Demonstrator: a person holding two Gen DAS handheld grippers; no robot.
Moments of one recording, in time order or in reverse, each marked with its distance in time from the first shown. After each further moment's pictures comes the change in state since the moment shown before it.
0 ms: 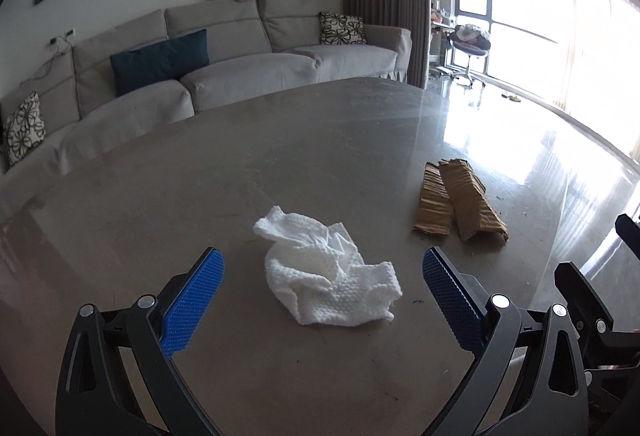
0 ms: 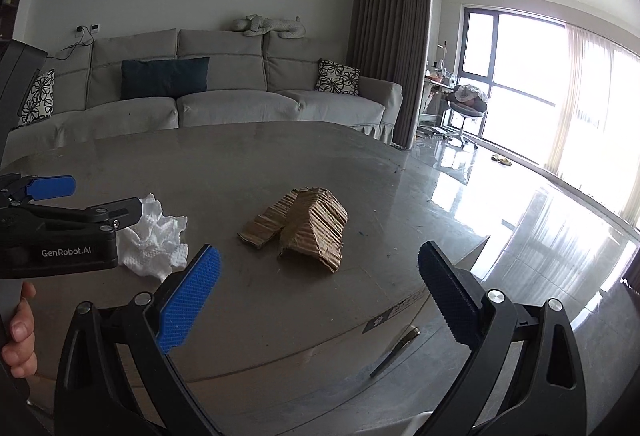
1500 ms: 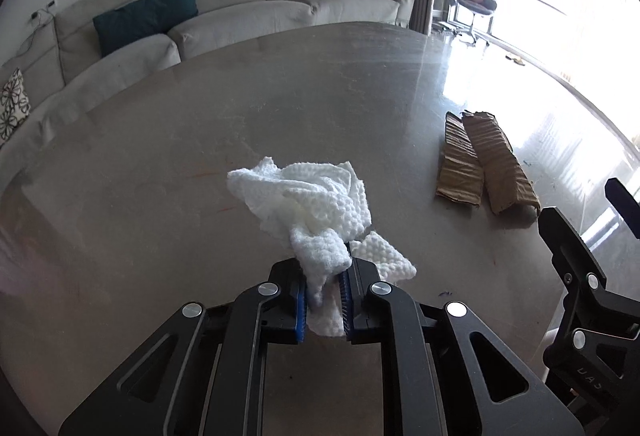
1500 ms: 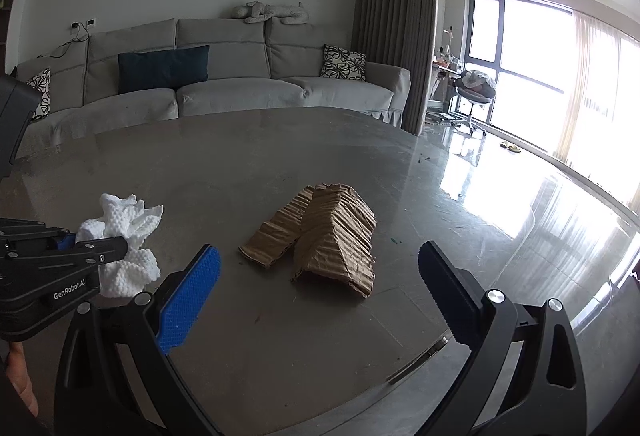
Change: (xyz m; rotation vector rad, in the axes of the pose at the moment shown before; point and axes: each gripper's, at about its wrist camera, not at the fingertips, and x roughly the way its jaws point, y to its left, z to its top) left arm 0.039 0.000 0.000 -0.004 0.177 -0.036; right arm 0.056 0.014 0.010 0.031 0.054 0.018
